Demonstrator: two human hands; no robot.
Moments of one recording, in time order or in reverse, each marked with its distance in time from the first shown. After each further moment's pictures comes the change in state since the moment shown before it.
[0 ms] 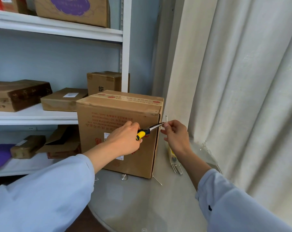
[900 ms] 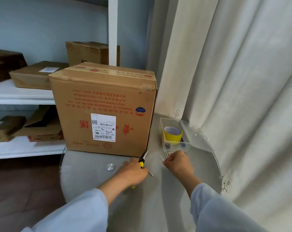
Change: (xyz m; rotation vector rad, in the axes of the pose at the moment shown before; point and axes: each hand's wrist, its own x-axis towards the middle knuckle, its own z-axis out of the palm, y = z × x) left_hand -0.001 0.028 0.140 -0.339 -0.516 -0.391; right_hand -0.019 0.142 -0.010 -0.583 -0.226 0.550
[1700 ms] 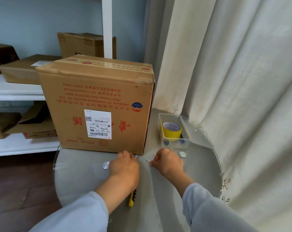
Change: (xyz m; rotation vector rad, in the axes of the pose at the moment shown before) left_hand 0.009 0.000 0.009 0.635 0.176 0.093; right_hand -0.010 -0.019 0.012 -0.364 -0.026 -0.225
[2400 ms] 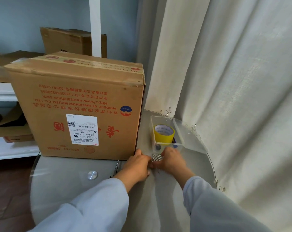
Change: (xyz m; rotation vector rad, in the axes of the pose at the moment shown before) left_hand 0.072 0.039 0.005 -0.444 -0.076 0.230; right_hand 0.045 0.032 -0.018 0.013 -0.091 0.105
